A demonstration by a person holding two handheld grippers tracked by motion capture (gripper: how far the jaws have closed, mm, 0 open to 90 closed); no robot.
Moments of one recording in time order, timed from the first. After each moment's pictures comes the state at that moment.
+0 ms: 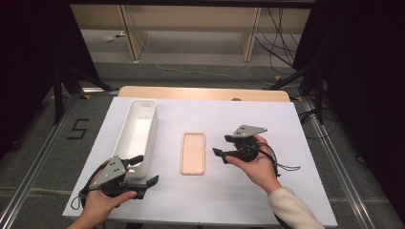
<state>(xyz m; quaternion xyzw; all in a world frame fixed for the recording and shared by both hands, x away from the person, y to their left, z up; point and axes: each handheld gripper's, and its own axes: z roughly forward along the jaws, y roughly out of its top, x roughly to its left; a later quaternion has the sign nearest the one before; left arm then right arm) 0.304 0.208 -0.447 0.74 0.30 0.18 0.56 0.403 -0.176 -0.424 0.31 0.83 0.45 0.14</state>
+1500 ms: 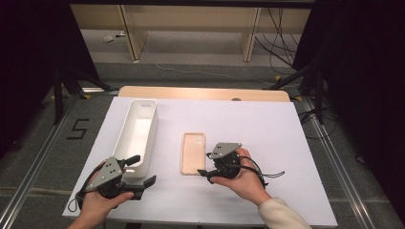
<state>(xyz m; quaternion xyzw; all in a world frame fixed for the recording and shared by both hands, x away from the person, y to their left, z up) 0.300 0.213 -0.446 0.74 0.30 0.19 0.57 0.372 -0.125 -0.445 0.20 0.89 0.40 0.12</state>
